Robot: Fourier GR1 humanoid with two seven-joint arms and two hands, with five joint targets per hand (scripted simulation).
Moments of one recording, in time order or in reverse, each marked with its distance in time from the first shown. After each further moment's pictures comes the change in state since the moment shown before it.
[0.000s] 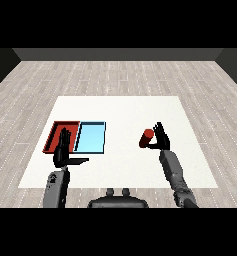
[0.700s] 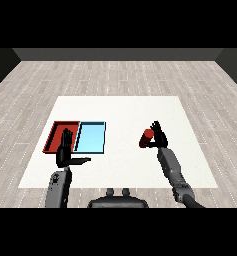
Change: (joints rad) left arm -0.002 -0.023 -0.010 0.020 -0.019 0.018 -0.021; right arm -0.075 0.000 0.007 0.111 -0.001 0.004 -0.022
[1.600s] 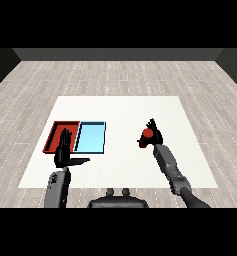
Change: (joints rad) left arm 0.007 0.009 0.007 -0.014 0.007 -0.008 0.007; right arm -0.122 0.019 -0.007 0.173 0.023 -0.055 -0.048
